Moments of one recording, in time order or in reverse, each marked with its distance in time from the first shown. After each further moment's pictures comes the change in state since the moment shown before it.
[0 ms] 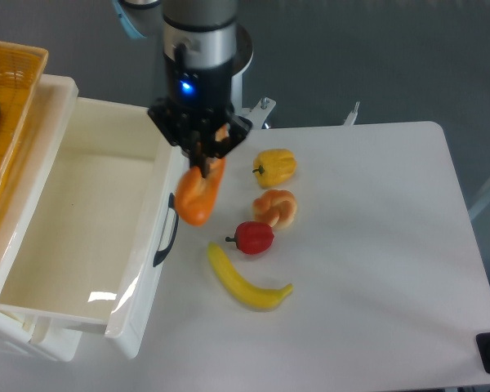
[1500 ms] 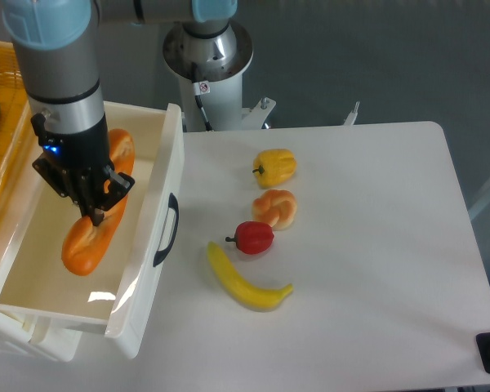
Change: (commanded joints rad) arm -0.225 -0.147 -0.049 0.144 0.107 -0.122
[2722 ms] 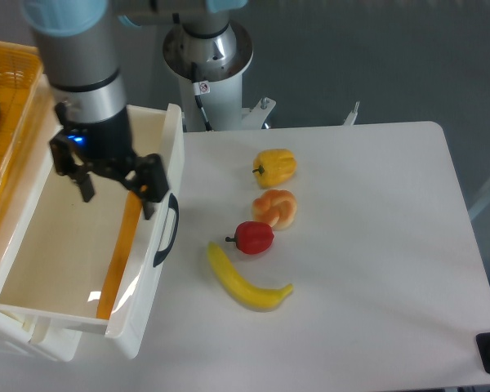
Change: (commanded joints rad) arm 0.216 0.055 0.009 -0.002 0.003 0.045
